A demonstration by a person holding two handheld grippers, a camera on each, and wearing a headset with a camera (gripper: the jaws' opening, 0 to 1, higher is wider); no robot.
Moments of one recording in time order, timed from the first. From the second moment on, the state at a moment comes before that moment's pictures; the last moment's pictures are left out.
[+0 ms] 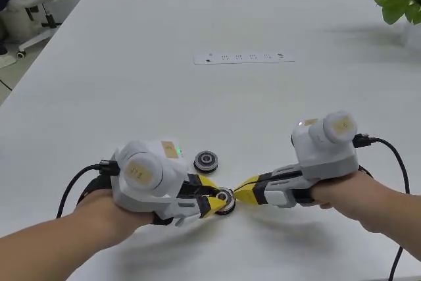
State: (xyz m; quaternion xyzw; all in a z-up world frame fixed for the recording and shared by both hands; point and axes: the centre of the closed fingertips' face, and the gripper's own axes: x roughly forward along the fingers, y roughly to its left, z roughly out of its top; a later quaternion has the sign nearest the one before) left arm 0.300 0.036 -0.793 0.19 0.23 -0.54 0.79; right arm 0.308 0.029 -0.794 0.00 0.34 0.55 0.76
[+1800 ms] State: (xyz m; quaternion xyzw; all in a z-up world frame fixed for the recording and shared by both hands) left arm 0.298 0.034 -0.792 0.17 0.24 -0.55 0.78; right arm 0.300 0.036 -0.780 0.02 0.32 0.57 0.76
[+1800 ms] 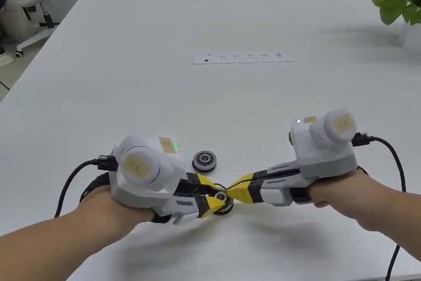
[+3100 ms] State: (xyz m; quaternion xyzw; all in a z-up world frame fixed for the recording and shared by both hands) left arm 0.288 0.047 -0.752 0.13 0.21 -0.55 0.80; right arm 0.300 0.040 -0.770 0.04 0.31 0.57 0.76
